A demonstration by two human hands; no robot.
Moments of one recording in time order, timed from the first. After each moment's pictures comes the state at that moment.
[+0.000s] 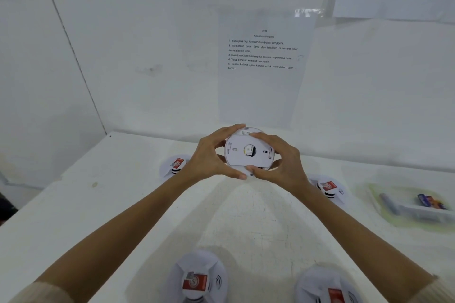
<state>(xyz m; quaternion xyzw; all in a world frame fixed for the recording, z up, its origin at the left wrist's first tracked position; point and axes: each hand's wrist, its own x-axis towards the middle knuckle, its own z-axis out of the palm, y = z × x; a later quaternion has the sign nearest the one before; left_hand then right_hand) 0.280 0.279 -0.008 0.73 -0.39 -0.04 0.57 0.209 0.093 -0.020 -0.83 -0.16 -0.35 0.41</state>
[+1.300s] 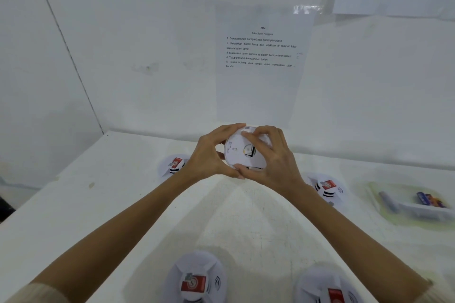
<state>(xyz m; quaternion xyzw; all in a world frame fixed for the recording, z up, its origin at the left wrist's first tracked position) 0.280 0.276 -0.004 0.72 -0.43 0.02 0.54 0.216 0.109 -0.018 -0.87 -0.15 -0.46 0.14</state>
